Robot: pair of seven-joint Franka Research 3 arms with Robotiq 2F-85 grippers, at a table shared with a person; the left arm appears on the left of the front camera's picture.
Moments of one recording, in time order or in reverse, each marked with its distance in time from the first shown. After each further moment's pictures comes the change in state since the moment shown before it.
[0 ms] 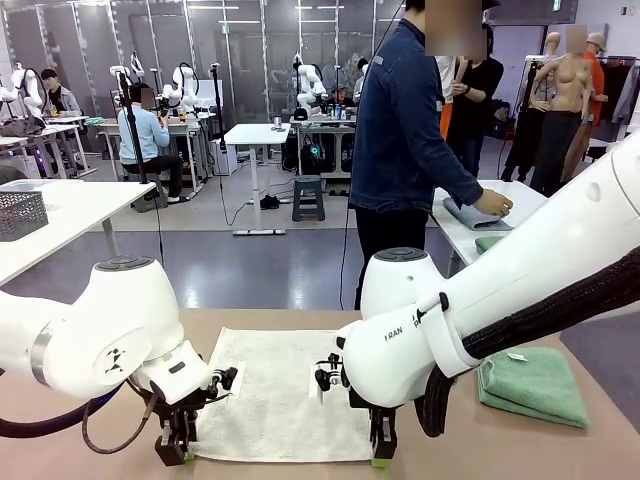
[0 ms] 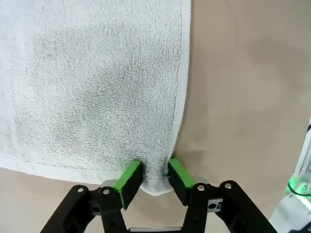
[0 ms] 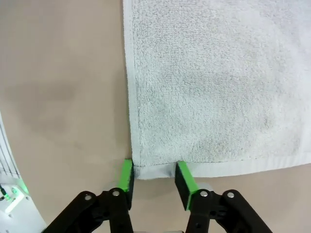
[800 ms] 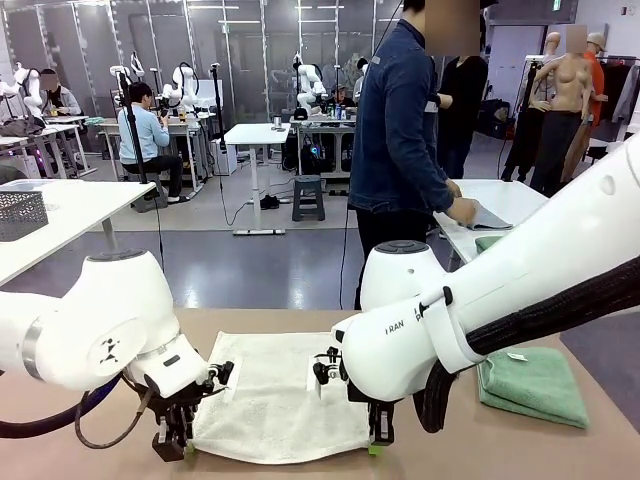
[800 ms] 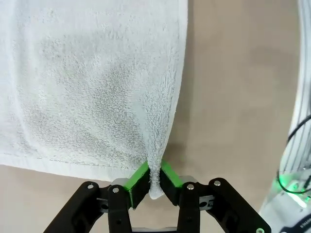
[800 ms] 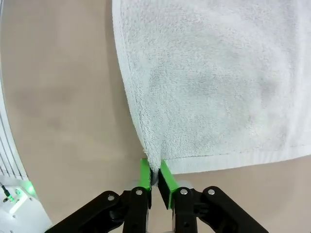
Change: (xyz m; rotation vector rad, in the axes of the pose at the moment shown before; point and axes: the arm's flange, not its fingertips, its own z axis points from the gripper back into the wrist) left arm -0.001 -0.008 0.021 -0.031 -0.031 0.004; right arm 0.003 0.004 0.019 -0.013 -0.013 -0.013
